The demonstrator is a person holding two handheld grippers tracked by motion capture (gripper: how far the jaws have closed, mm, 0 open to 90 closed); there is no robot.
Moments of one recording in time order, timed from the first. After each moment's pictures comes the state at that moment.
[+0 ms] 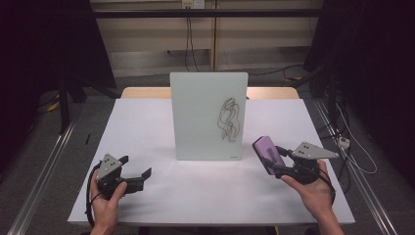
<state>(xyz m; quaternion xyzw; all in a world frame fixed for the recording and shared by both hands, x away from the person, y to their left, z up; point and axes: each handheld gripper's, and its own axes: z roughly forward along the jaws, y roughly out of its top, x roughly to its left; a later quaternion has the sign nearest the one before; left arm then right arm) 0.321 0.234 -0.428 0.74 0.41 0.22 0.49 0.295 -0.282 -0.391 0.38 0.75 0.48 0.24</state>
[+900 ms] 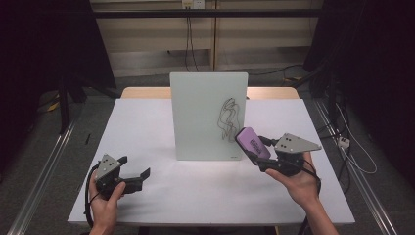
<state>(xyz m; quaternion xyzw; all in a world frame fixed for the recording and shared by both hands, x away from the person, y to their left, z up) 0.321 0.236 -0.429 0.74 0.42 0.22 0.48 0.310 -0.239 -0.364 0.30 0.77 0.49 0.27</state>
